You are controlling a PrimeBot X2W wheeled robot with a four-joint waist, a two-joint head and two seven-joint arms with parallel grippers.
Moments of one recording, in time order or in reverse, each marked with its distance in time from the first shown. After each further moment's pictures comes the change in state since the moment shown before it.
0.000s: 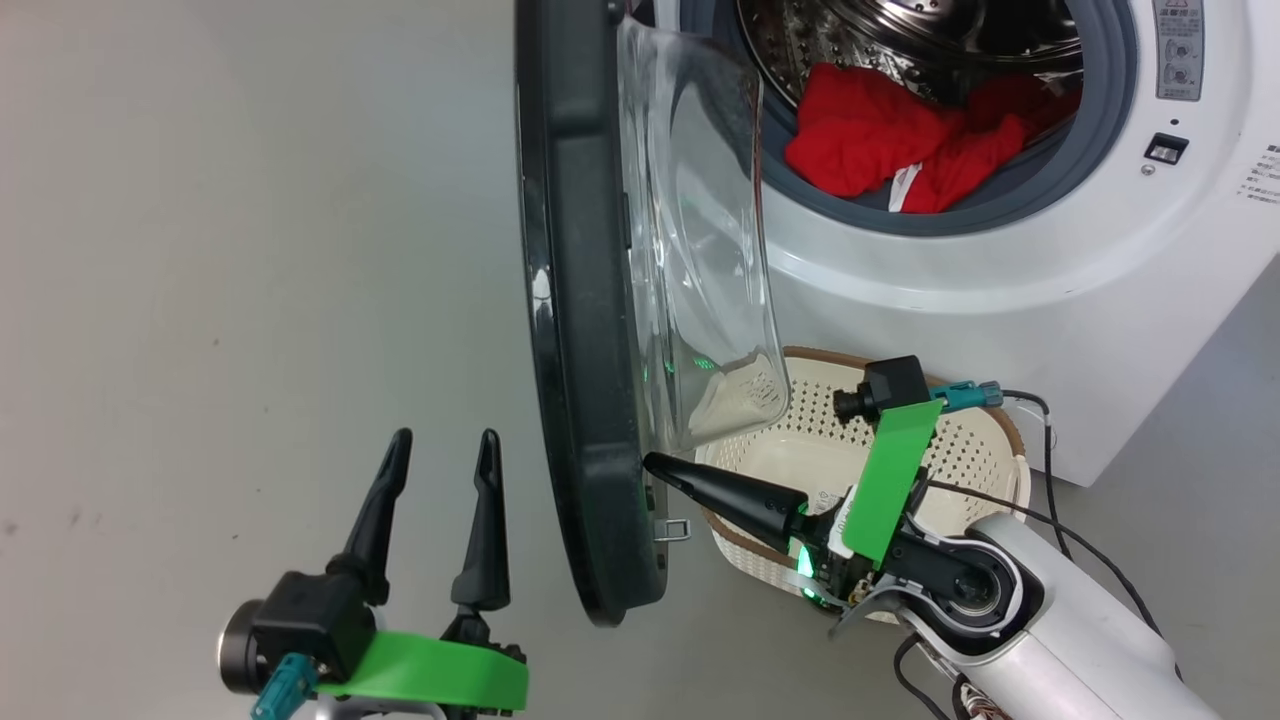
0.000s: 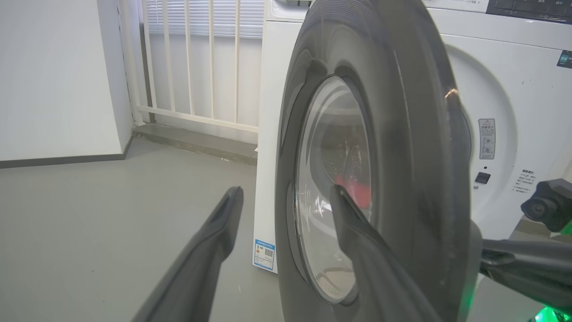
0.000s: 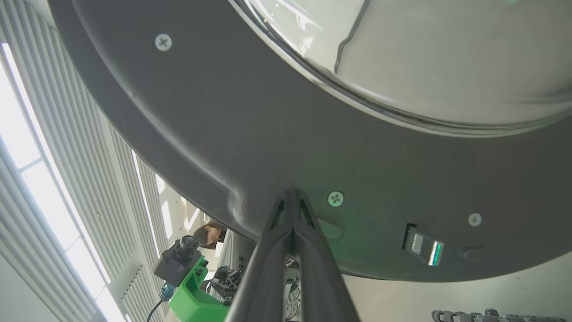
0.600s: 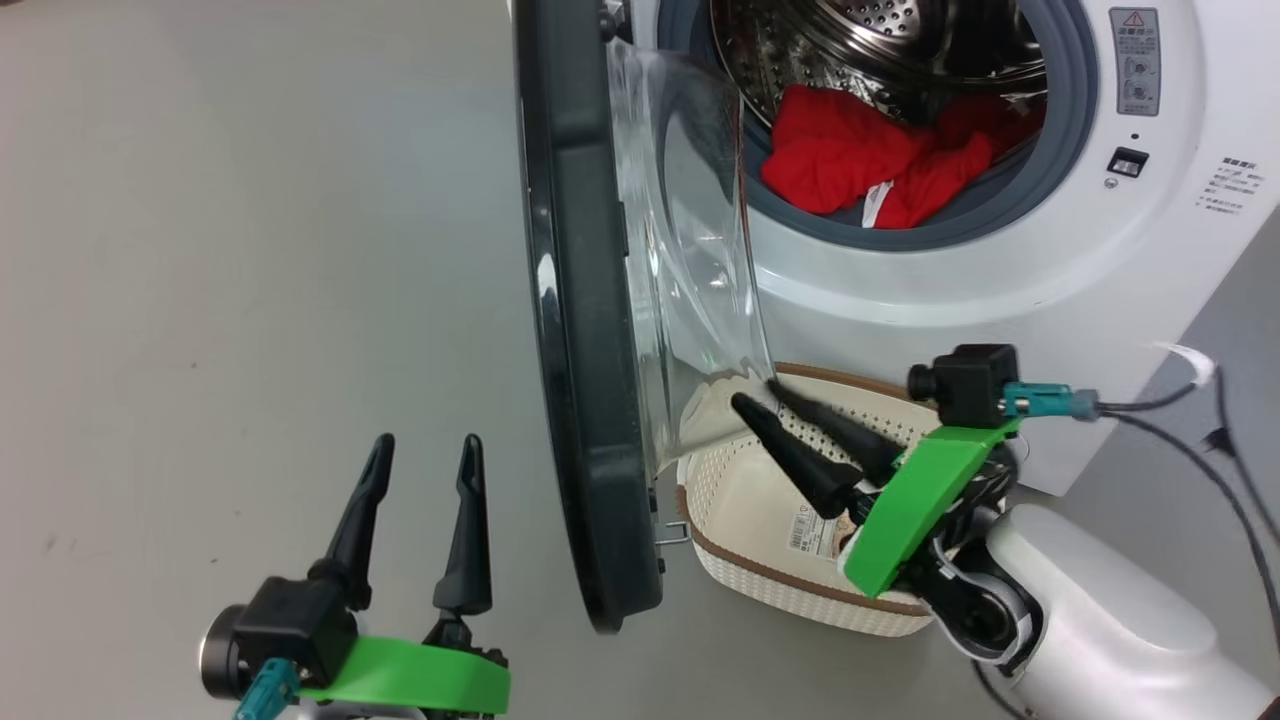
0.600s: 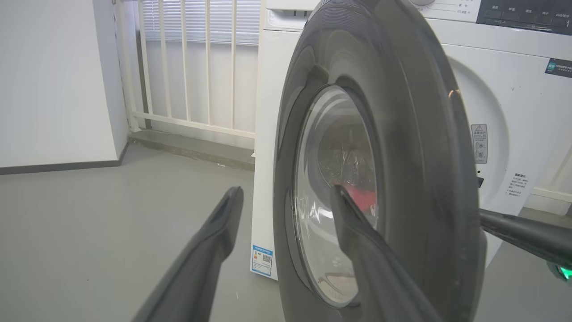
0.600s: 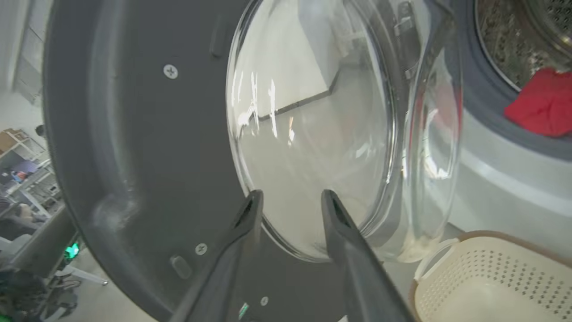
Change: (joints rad) left arm 0.005 0.026 0.004 0.003 -0.015 -0.001 -0.010; right arm -0.044 -0.122 0.129 0.008 -0.663 0.000 -0.452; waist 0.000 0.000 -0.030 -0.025
